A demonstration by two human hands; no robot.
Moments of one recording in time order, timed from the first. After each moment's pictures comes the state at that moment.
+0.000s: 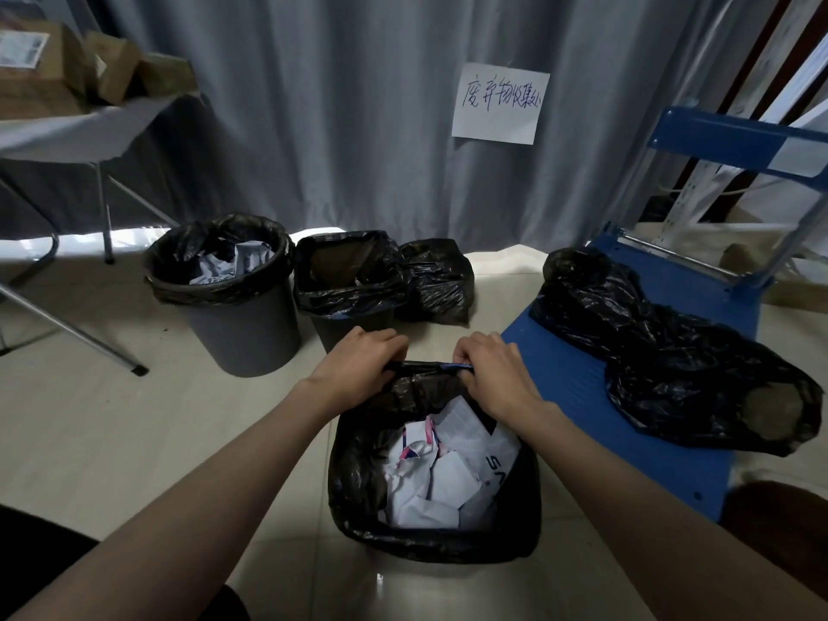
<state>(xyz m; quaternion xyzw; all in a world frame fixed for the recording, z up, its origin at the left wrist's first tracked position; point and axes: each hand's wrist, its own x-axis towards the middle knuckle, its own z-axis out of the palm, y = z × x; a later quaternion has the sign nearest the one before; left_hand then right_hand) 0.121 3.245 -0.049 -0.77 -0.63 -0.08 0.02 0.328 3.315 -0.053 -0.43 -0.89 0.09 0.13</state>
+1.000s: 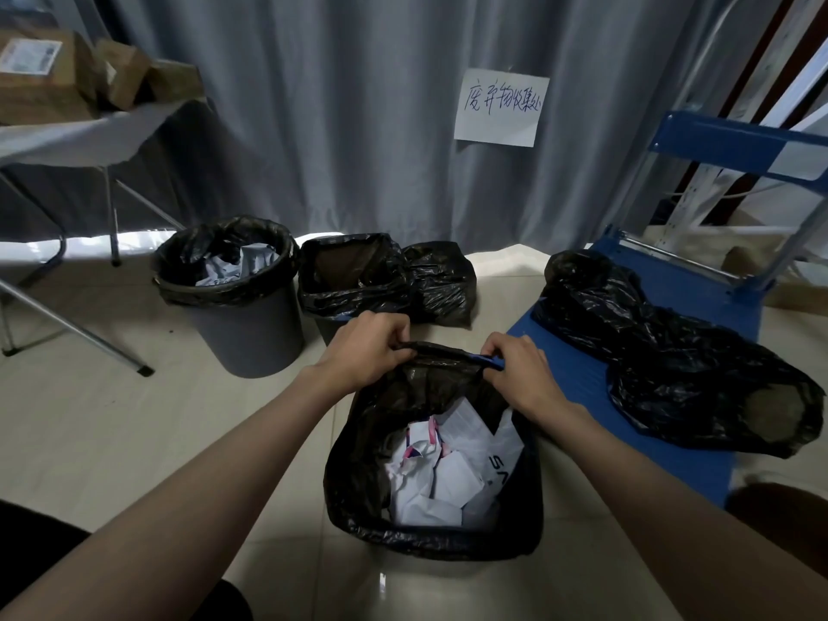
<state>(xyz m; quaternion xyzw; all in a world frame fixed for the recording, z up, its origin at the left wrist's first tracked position) 0.126 3.252 -0.023 -0.67 -0.71 -0.20 -0.09 0.353 3.327 -0.052 -0.48 -0.84 0.18 0.16</state>
